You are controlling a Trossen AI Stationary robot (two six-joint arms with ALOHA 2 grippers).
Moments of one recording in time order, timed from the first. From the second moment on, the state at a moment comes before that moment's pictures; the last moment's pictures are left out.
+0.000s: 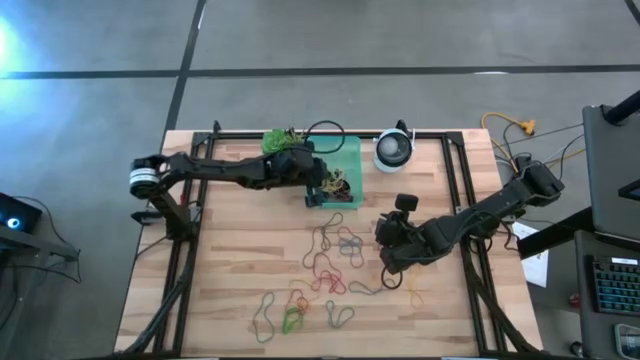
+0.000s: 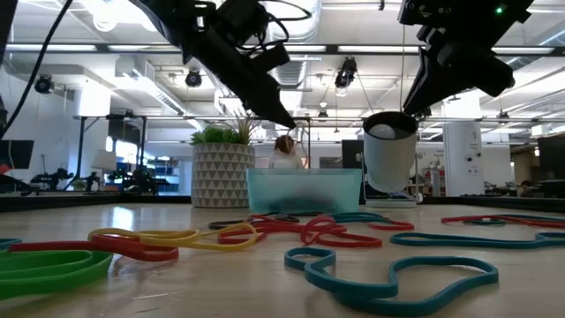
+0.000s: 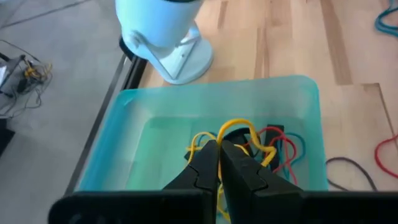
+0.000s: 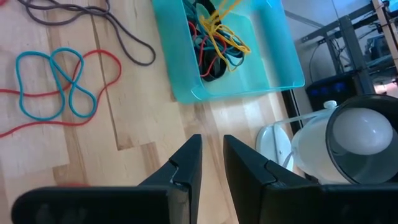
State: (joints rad) left arm 0.24 1.63 1.10 -0.04 -0.16 0.31; right arm 0.43 1.48 1.00 -0.89 0.84 0.46
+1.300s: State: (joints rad) left arm 0.21 1.56 1.09 -0.39 -0.13 0.12; right arm 0.44 1.49 0.75 -0.78 0.38 0.69
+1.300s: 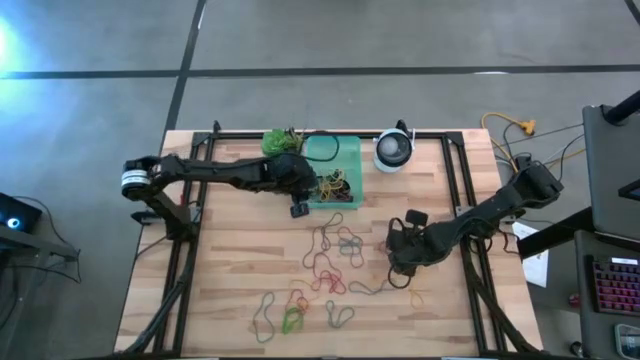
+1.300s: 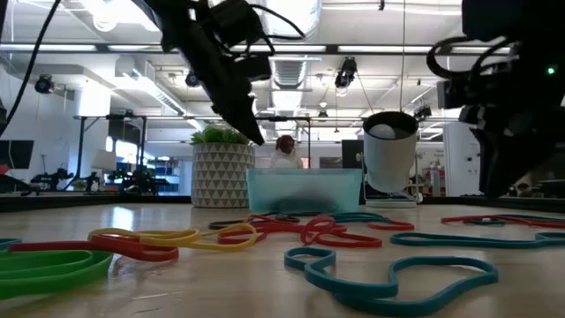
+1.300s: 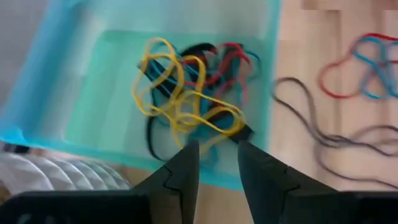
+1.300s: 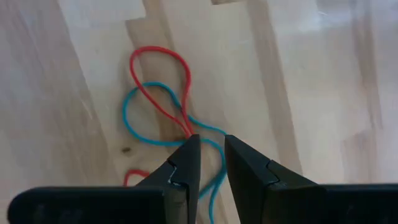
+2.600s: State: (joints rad) left arm 0.00 1.47 1.01 -0.70 -0.12 -0.10; right arm 0.43 1.49 0.61 -0.54 0.37 0.57
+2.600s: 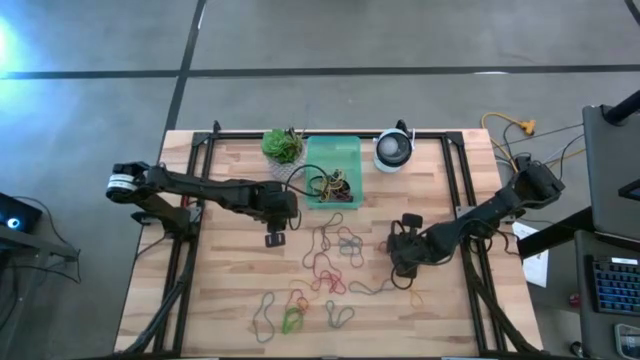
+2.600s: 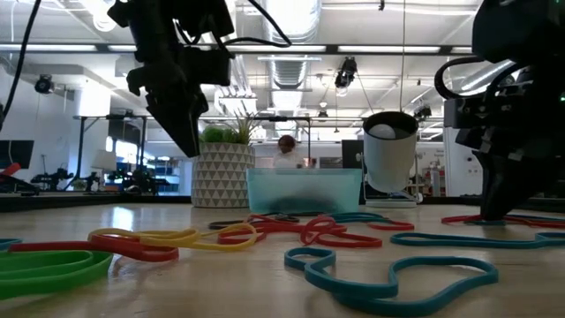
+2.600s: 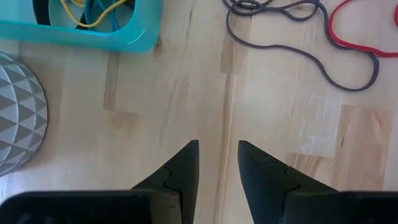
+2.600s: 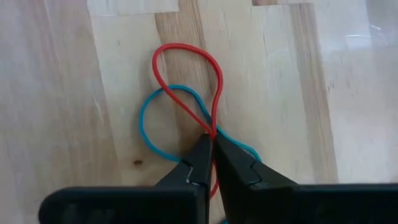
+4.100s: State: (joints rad) left arm -0.19 1.47 0.89 -0.70 -0.11 -0.33; right arm 0.03 1.34 0.93 -0.23 0.67 -0.05
